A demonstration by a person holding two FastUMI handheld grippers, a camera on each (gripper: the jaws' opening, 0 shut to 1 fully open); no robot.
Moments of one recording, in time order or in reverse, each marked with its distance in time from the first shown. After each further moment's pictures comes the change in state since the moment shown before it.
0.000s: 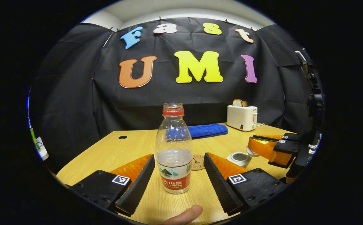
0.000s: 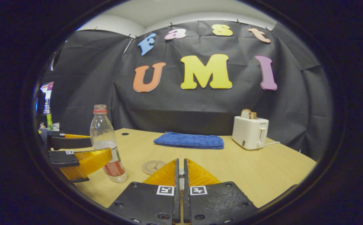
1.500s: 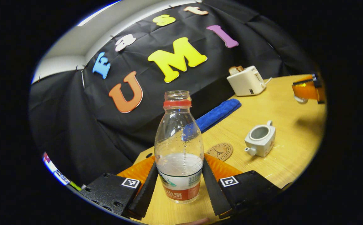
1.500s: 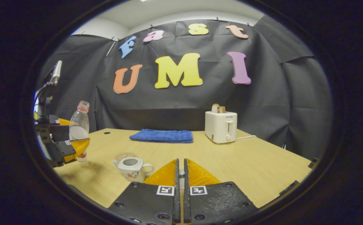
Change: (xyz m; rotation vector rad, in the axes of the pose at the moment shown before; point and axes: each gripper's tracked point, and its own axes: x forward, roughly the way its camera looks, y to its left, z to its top) left arm 0.013 0.004 0.009 0.612 0.068 0.176; right arm -0.048 -0.114 -0.027 0.072 0.016 -0.143
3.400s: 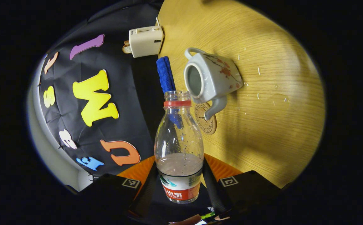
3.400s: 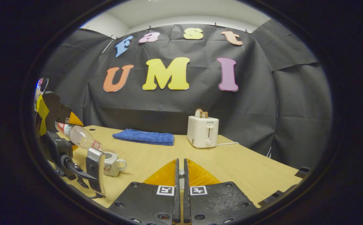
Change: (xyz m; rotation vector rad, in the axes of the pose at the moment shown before) left arm 0.016 -0.025 0.002 1.136 0.265 -0.107; right arm -0.003 -0.055 0.003 -0.055 -0.055 -0.105
